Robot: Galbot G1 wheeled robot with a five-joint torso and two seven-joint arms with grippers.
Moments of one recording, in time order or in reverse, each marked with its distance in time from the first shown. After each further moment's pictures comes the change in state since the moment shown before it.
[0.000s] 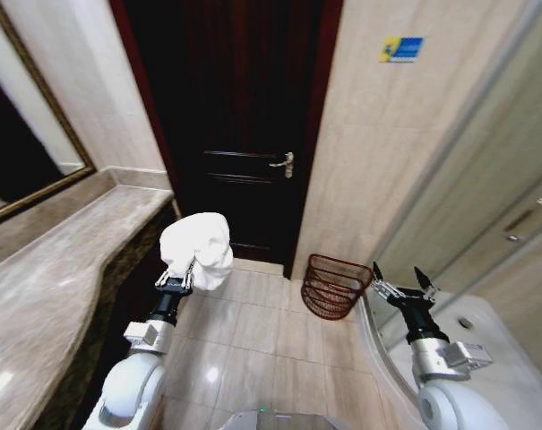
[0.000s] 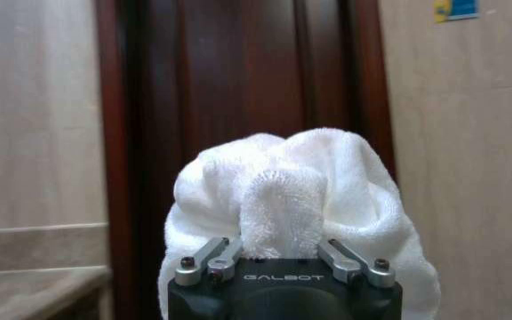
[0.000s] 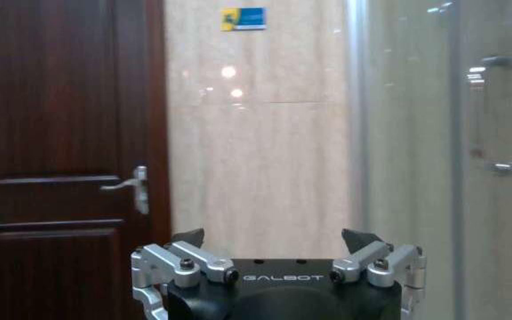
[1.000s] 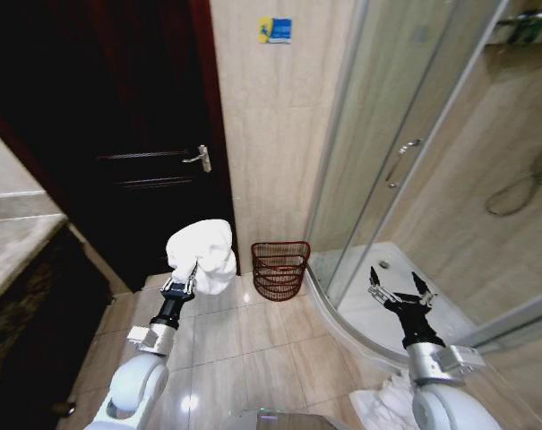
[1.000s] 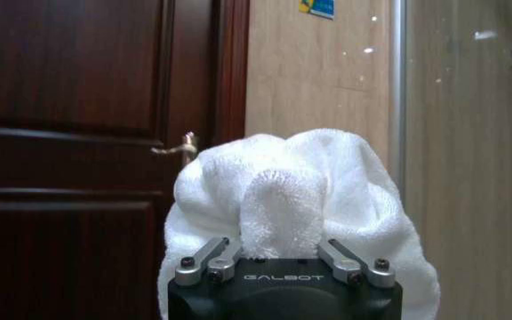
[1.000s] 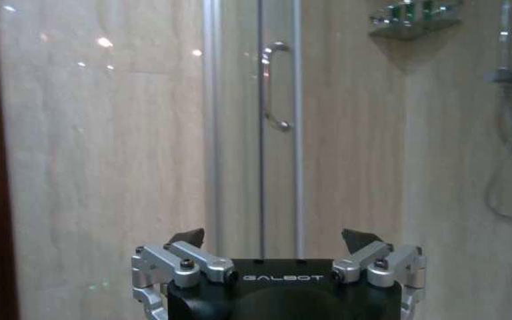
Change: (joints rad) left arm -0.032 0.007 -0.004 0.157 -0.153 -0.127 0.111; right arm -0.029 0.038 -0.036 0.016 -0.074 -0.033 0.022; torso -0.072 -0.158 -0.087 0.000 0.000
